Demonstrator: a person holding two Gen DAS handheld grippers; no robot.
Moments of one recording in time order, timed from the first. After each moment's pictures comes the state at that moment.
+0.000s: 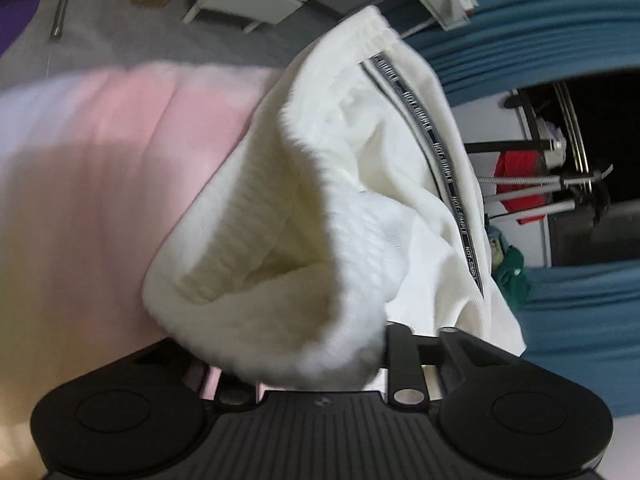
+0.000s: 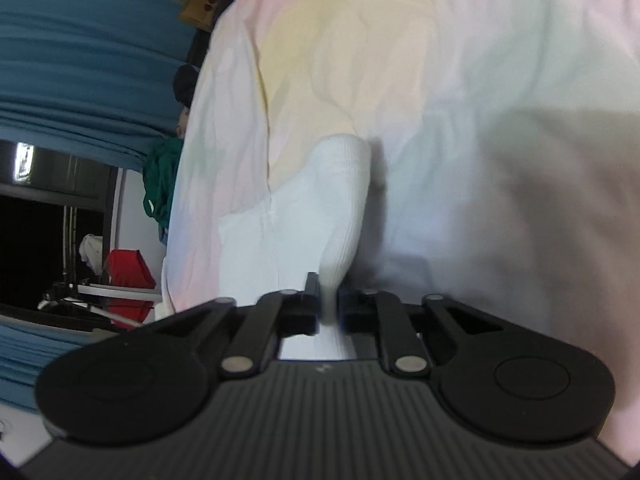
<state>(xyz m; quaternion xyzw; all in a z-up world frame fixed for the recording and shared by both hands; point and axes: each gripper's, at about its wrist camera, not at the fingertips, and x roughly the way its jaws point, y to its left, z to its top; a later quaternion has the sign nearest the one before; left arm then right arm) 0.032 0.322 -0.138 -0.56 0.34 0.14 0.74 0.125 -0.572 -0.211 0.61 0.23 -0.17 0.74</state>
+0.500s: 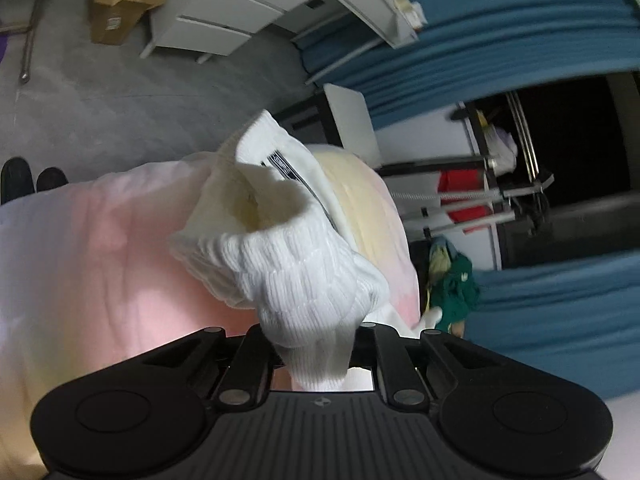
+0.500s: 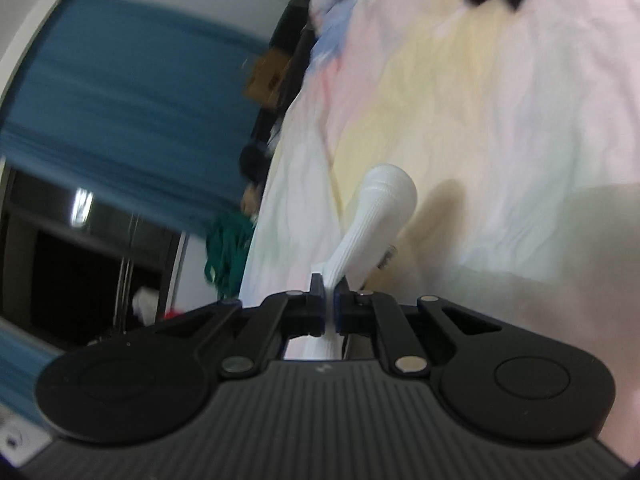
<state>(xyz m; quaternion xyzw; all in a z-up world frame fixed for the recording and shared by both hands) 0.031 0.356 -0.001 -0.56 0.31 0.09 0.76 0.086 -0.617 -0.177 0.60 0.09 -0.20 0.77</state>
